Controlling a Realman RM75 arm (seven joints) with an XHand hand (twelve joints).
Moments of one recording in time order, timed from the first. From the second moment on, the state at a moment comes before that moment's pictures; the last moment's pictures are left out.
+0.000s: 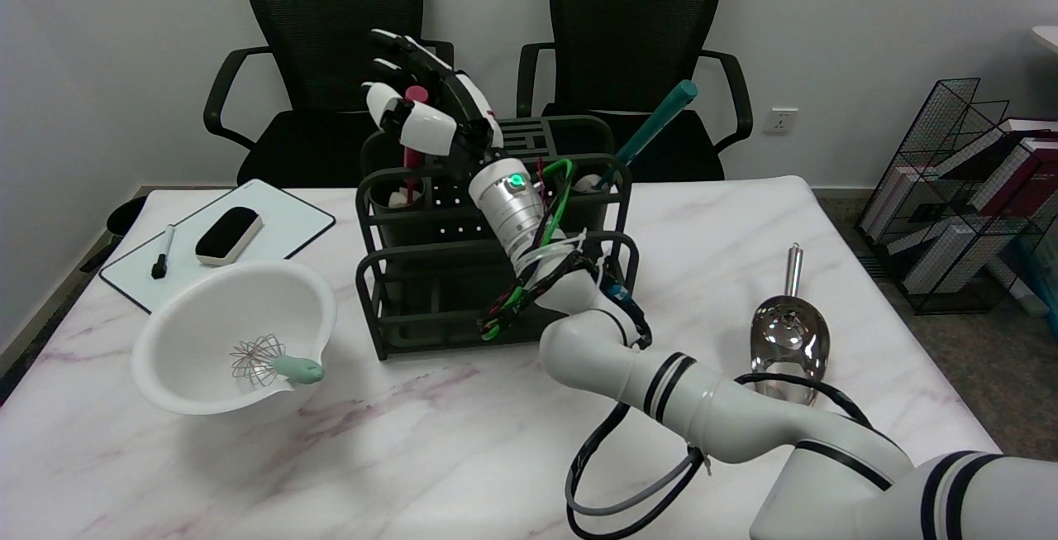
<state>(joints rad) 0.57 -1.56 -2.15 0.90 0.77 0.59 1.29</state>
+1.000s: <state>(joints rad) 0.63 -1.57 -2.15 0.85 0.77 0.54 1.29</state>
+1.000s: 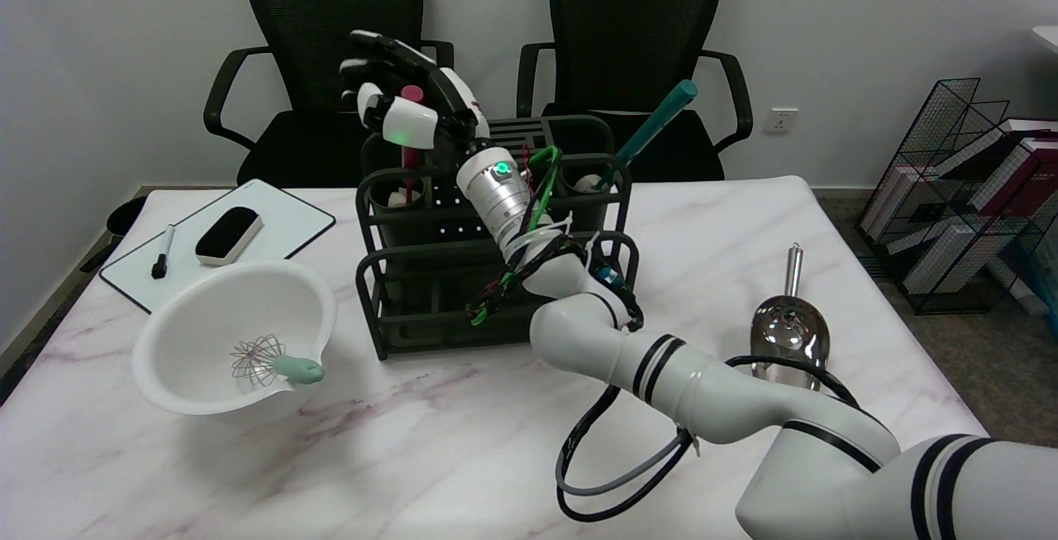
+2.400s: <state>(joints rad) 0.66 -1.59 -2.15 0.83 0.77 0.54 1.28</state>
